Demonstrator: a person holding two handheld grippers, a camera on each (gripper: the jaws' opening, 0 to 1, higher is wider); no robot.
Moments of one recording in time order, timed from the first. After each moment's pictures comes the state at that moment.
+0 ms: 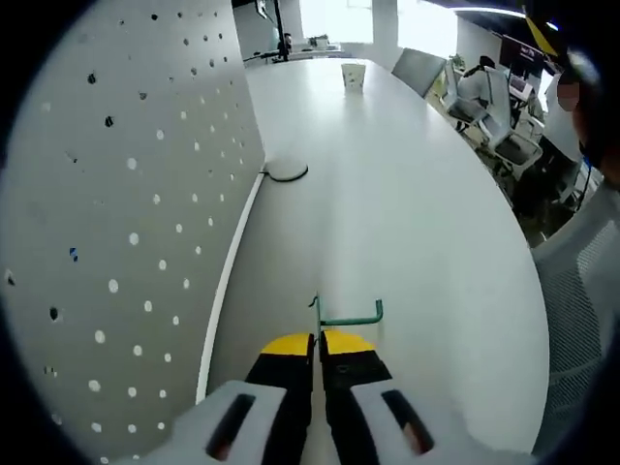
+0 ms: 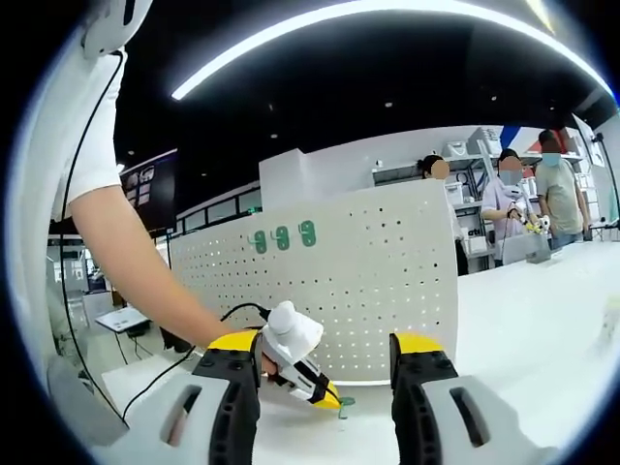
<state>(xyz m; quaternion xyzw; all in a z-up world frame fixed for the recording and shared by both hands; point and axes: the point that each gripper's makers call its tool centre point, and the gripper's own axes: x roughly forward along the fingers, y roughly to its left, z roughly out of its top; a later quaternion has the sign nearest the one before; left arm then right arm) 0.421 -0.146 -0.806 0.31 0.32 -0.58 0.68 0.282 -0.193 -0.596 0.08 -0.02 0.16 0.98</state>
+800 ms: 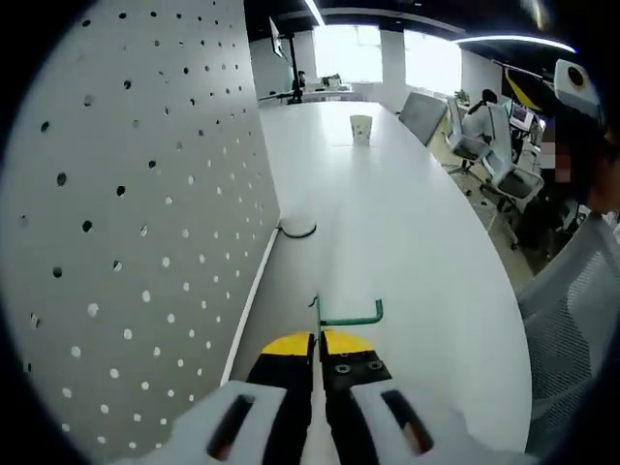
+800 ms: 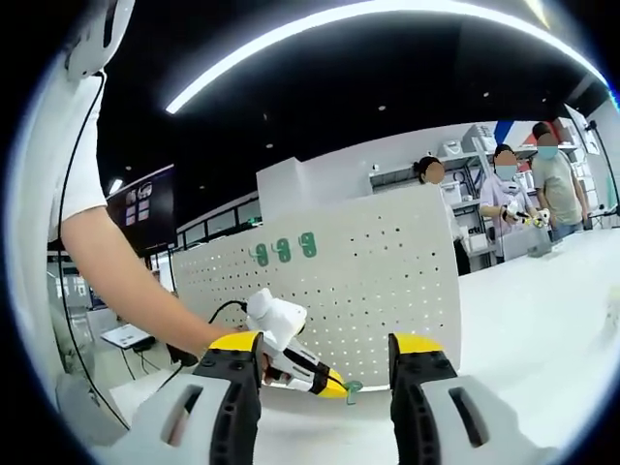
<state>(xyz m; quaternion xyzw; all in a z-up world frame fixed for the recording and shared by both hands) 0.418 -0.150 -0.754 0.26 0.26 -0.58 0.72 0.279 -0.193 -0.584 0.10 -0.03 0.15 0.98</state>
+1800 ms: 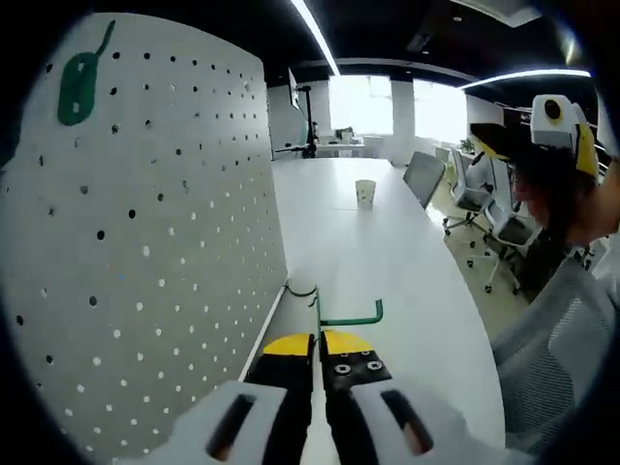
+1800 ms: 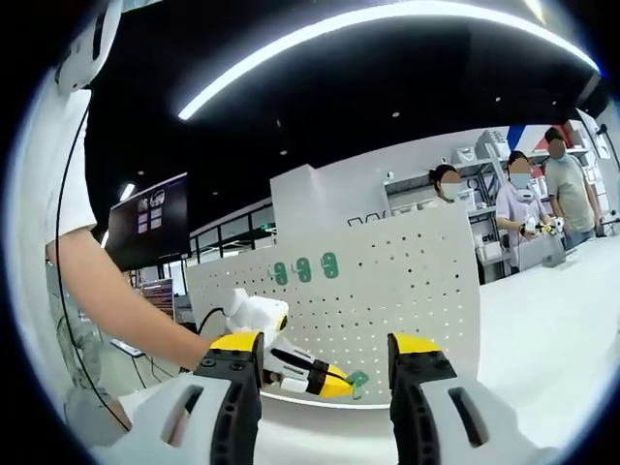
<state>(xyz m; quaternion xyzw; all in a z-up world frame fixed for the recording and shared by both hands) 0.400 -0.143 -0.678 0.17 0.17 -0.59 0.77 0.285 -0.172 -0.550 0.10 -0.05 0.18 0.98</state>
